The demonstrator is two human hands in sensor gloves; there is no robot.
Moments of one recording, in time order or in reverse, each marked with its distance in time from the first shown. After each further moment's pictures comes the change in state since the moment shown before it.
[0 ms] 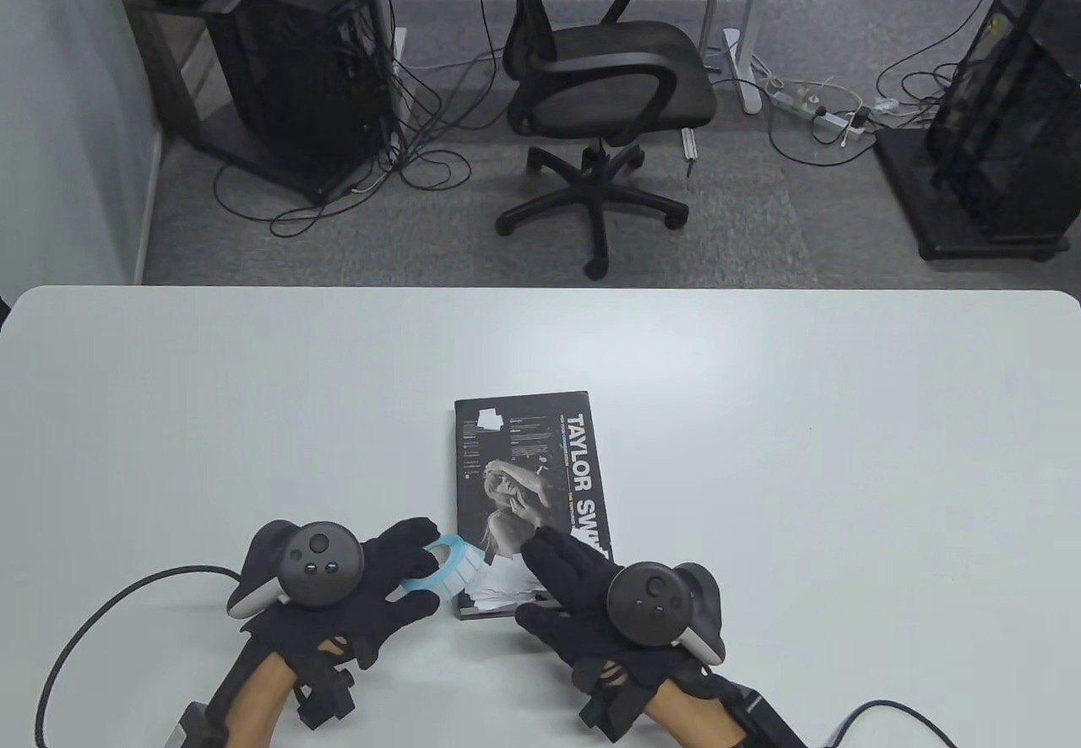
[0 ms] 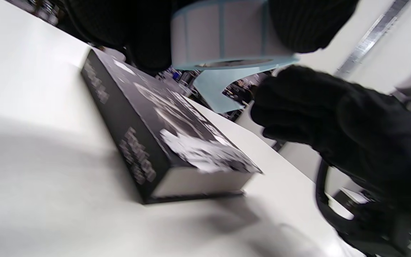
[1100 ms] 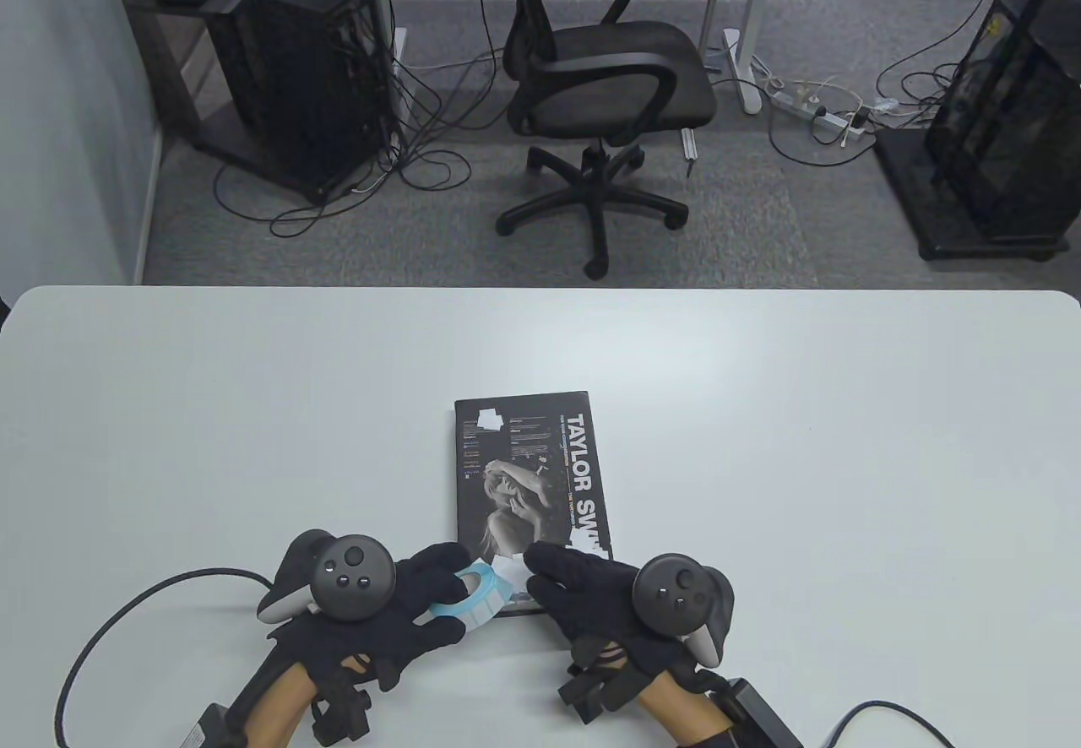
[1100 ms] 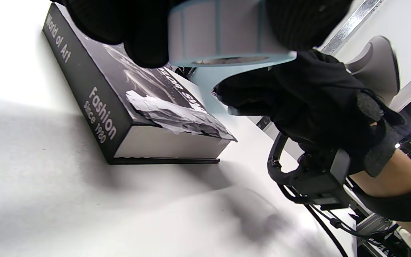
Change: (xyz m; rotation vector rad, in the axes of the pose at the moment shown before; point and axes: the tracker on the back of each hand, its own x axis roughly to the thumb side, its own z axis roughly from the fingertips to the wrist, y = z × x) left_hand 0.011 -0.015 -0.007 -0.086 -0.024 0.012; right_hand -0.033 -0.010 -0.002 -0.161 0.098 -0.174
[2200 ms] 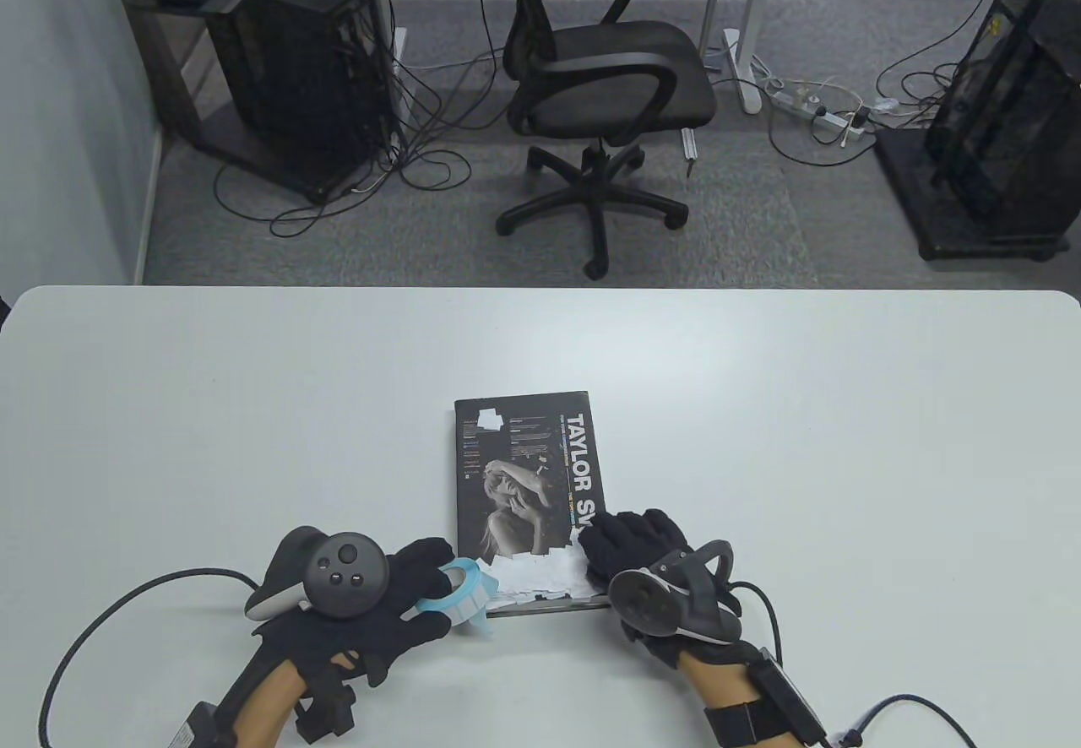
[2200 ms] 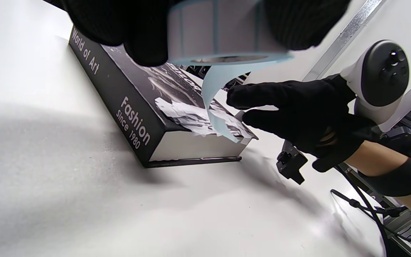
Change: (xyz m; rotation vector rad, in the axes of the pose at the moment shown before) left_hand -0.005 0.005 0.006 -0.011 0.048 -0.063; right_hand -0.019 -0.002 -0.008 0.084 -0.284 0.819
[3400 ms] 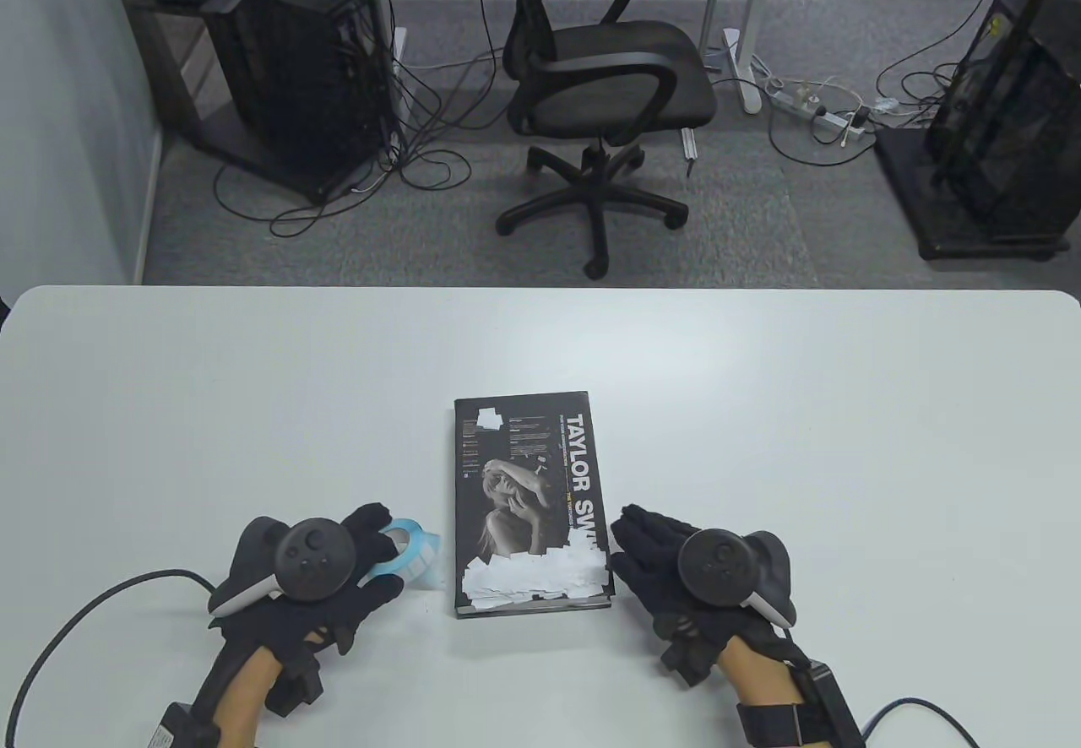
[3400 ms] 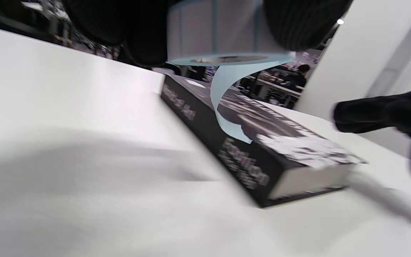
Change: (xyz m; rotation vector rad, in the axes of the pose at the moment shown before) left_hand -0.048 0.025 0.021 0.140 0.274 -0.213; right_hand -0.054 -0.023 0.011 0.046 0.204 -0.404
